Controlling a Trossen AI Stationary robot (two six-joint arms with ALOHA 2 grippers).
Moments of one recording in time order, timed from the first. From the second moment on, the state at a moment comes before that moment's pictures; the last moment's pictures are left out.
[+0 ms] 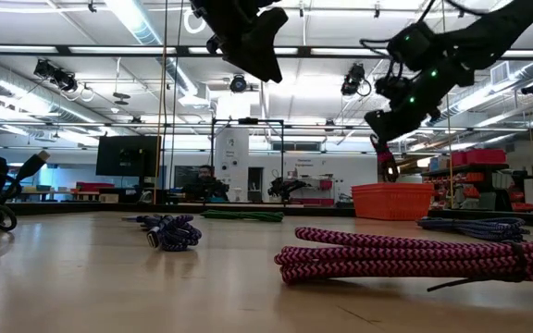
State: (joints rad) left arm -0.05 1.64 1.35 -0.43 -0.70 -0.12; right arm -0.61 1.22 0.63 0.05 0.56 -0.06
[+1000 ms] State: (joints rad) left arm -0.05 1.60 1.35 -0.62 -0.86 -0.18; right arm -0.69 1.36 0.63 0.06 0.44 -0.04
